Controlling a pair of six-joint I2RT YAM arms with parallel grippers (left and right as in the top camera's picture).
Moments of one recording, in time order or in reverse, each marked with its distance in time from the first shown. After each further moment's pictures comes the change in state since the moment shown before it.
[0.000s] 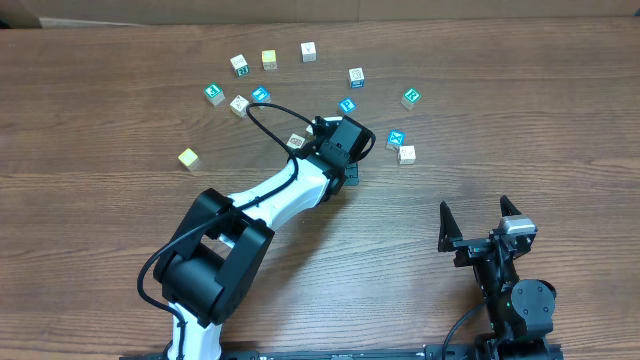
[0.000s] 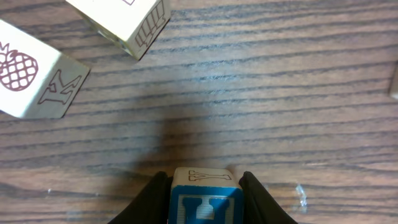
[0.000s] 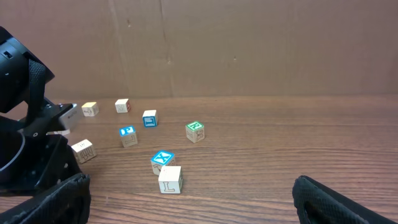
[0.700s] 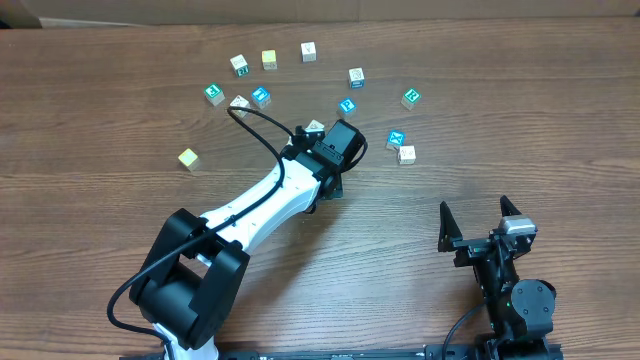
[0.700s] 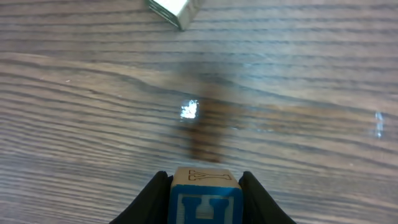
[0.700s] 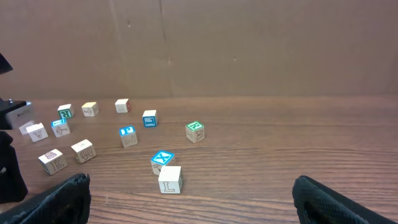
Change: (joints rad) left arm 0.000 -0.127 0.002 -0.338 -0.060 -0.109; right arm 0.000 0.000 0.000 0.000 0.000 0.000
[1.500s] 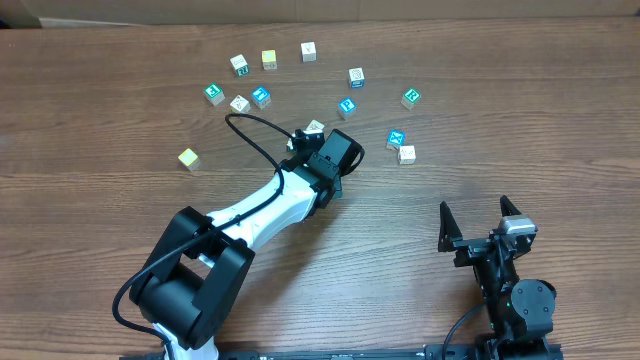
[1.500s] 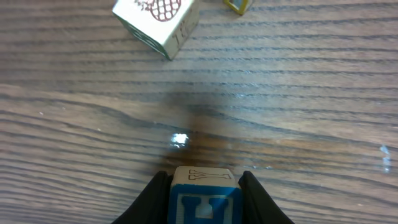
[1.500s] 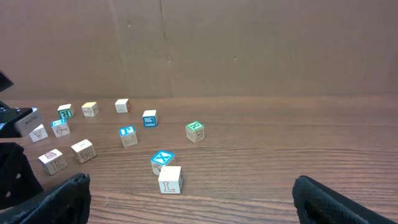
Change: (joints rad) left arm 0.000 0.000 -0.124 0.245 -0.050 0.051; right arm 0.000 0.000 0.000 0.000 0.000 0.000
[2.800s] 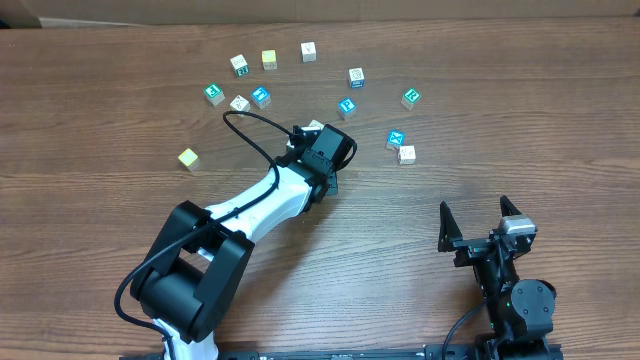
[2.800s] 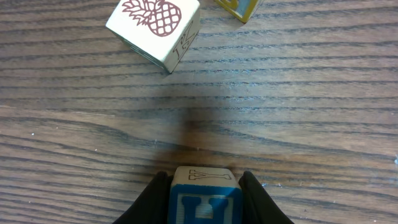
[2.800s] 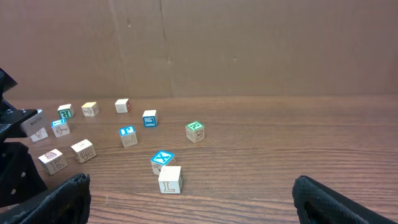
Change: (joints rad) left arm 0.039 0.021 0.000 0.037 0.046 0.051; right arm 0.000 0.000 0.000 0.000 0.000 0.000
